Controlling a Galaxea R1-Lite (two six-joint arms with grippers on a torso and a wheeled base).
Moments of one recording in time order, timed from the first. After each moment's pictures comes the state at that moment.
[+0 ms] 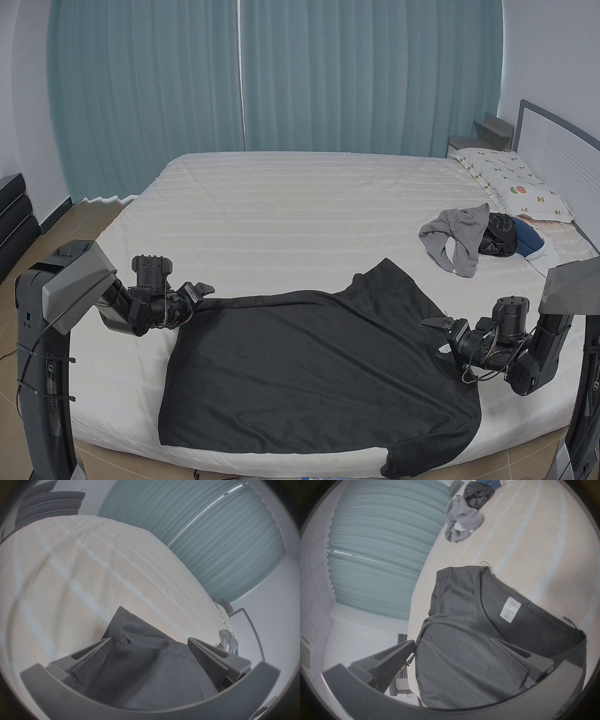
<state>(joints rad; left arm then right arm) -0.06 2.46 -1.24 -0.61 -0.18 -0.76 0.12 2.28 -0.46 -1.33 0.38 1.03</state>
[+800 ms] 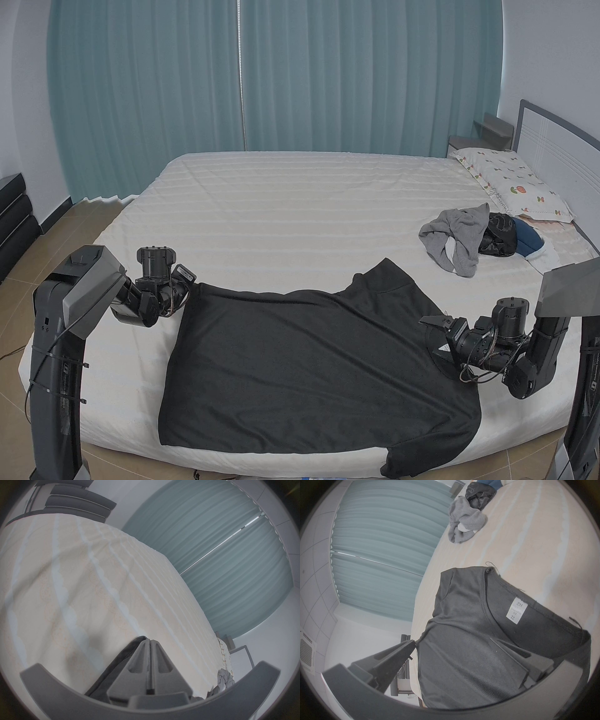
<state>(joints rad) -0.05 2.58 -1.46 -0.64 0.03 -0.97 0.13 2.29 -0.44 -1.44 0.37 1.03</state>
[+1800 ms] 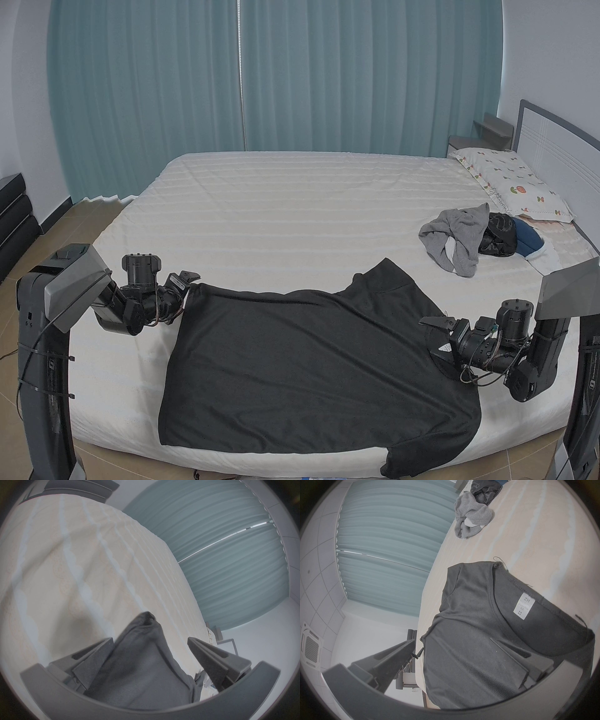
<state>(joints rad) -0.01 2.48 -1.27 -0.70 -0.20 -1.01 0.10 2.32 -0.42 -1.51 0.48 1.04</state>
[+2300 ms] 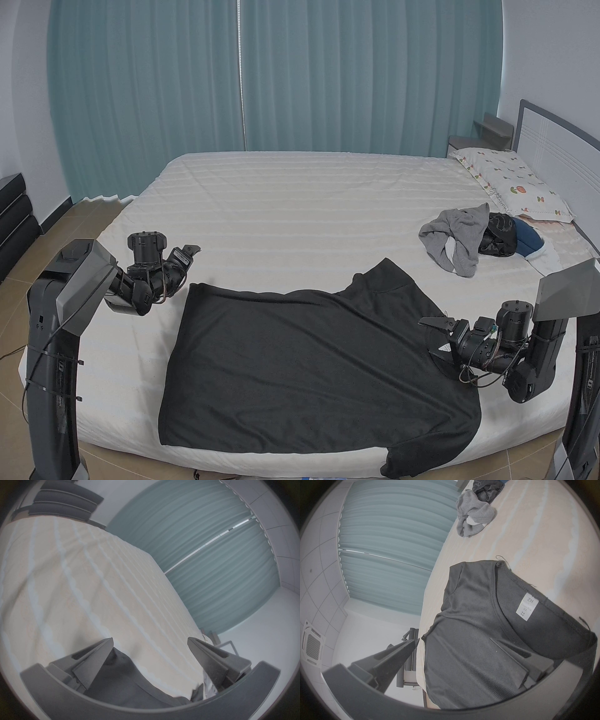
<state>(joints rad) -0.02 2.57 -1.54 -0.65 -0.07 -0.92 0.10 2.35 -0.42 -1.55 0.50 1.03</state>
